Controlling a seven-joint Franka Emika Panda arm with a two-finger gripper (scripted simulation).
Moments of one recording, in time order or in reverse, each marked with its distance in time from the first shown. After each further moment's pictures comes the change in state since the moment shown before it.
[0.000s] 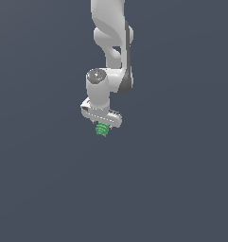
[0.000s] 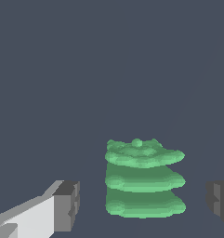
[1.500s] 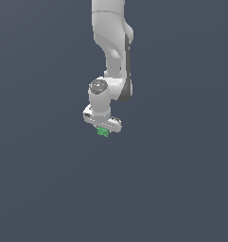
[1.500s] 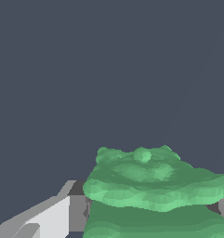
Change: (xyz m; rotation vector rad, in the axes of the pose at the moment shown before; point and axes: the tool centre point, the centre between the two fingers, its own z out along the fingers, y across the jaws) arm 0.000 -0.002 0.043 0.000 0.000 0.005
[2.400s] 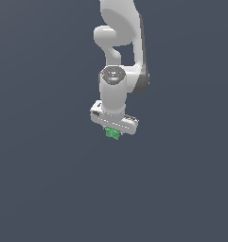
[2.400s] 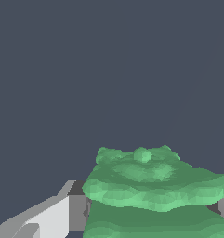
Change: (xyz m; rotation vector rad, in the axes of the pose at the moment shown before) arm 0.041 -0.077 -0.087 -0.001 0.001 0.000
